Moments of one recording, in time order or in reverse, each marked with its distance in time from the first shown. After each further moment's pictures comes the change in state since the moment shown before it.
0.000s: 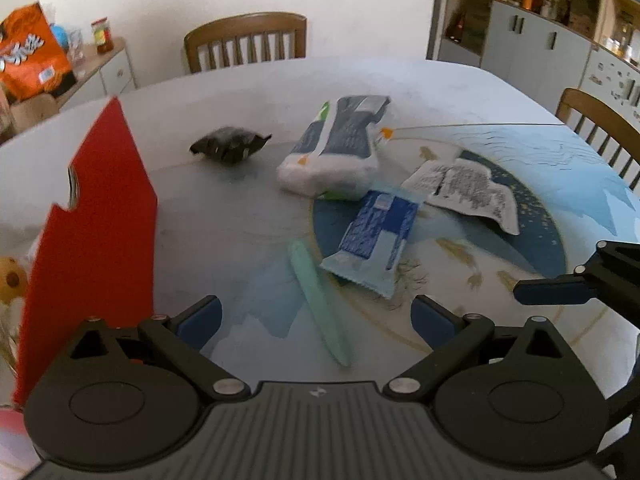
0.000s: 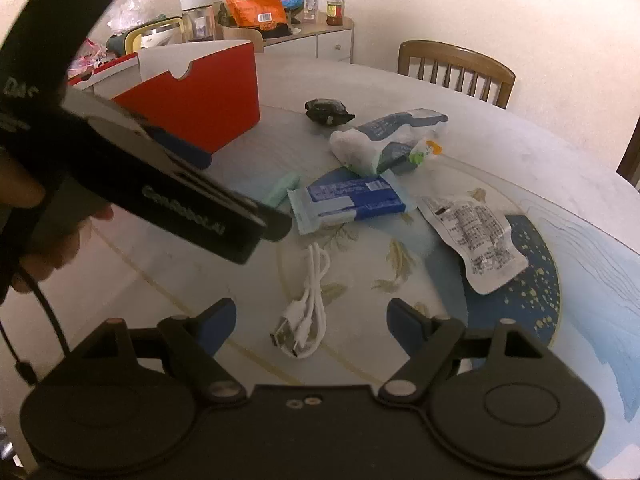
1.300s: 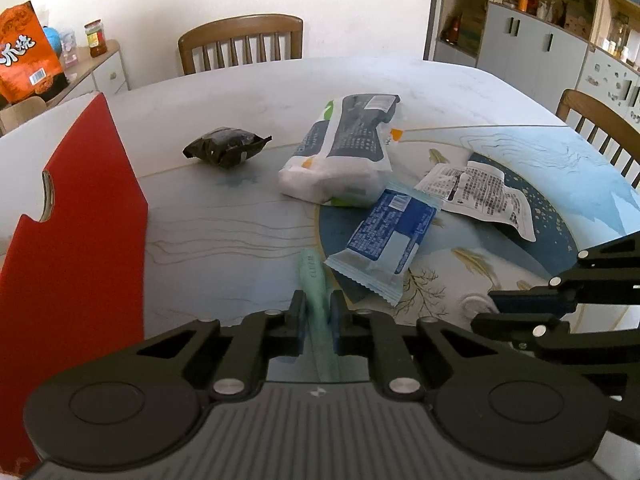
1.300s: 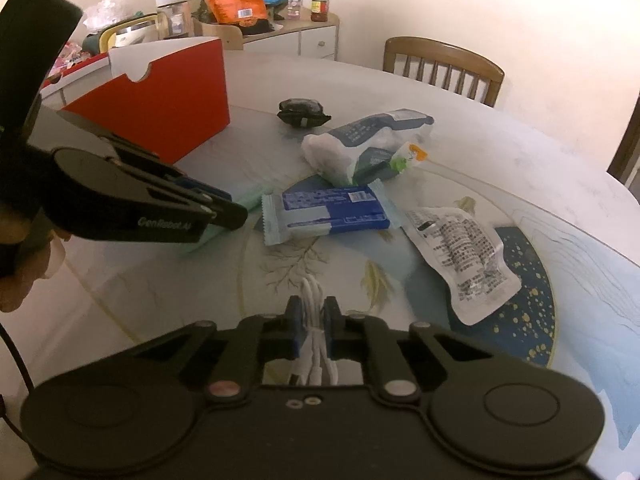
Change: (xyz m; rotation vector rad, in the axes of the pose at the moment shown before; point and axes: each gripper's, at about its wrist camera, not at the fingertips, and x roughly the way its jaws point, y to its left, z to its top) left arm 0.019 0.006 0.004 0.018 -0.024 -0.019; right arm 0.020 -0.014 0.014 0.009 0.013 -0.051
